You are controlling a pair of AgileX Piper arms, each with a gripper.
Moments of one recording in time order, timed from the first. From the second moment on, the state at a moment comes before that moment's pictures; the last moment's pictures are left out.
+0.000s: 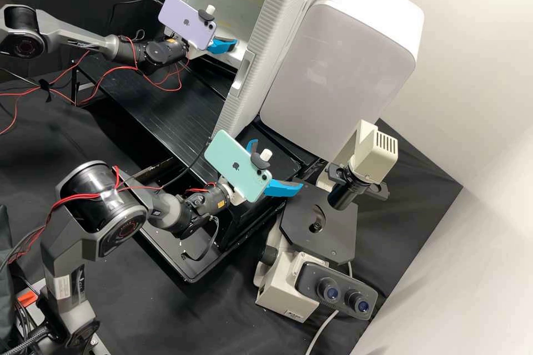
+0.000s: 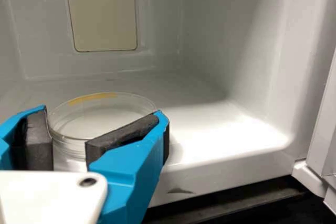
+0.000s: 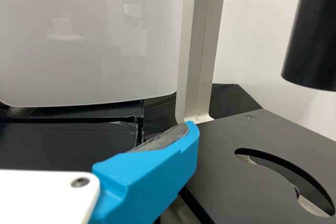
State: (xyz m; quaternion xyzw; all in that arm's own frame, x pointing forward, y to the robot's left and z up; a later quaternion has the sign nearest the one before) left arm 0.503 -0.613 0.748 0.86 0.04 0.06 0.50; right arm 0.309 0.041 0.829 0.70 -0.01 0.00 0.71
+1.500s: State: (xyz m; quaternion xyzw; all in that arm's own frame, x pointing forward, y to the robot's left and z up) left arm 0.485 -0.618 0.768 0.86 0.02 0.05 0.51; right arm 0.309 0.041 0.829 0.70 -0.01 0.00 0.71
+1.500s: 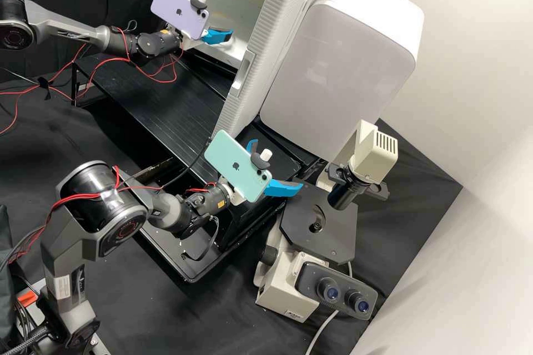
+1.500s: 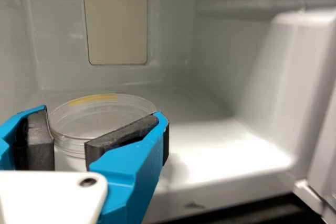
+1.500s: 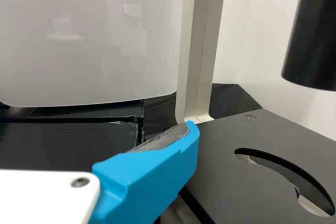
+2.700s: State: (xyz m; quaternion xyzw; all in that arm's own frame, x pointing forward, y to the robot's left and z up) left arm 0.297 -0.595 0.714 0.87 -0.01 -0.13 0.48; right arm 0.309 0.041 0.829 0.70 -0.01 0.00 0.71
